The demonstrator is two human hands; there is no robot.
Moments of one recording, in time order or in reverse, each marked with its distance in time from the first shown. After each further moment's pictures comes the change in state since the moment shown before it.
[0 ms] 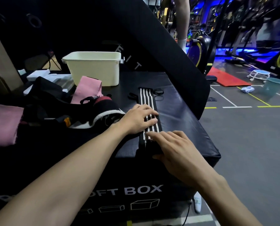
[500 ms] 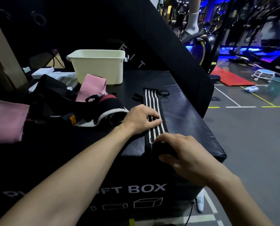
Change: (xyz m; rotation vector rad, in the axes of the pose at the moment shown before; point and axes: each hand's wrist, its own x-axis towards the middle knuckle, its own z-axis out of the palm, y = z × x) left_hand -0.013 0.006 -0.003 -0.019 0.202 0.037; right_hand -0.002 -0.004 -0.021 0.251 -0.117 0.128
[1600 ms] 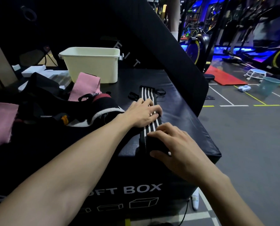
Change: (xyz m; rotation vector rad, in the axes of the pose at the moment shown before) left_hand 0.035 0.008 0.001 0.316 -0.389 -0.042; right_hand 0.008 0.002 0.007 -0.076 0.071 -0.005
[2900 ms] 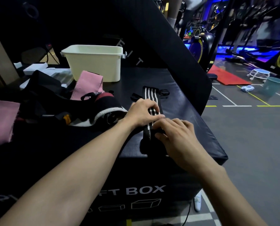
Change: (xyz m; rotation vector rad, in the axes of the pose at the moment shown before) left_hand -0.003 -0.010 0.014 -0.463 0.336 -0.079; right_hand 0.027 0.006 0.013 -0.014 0.133 0.053
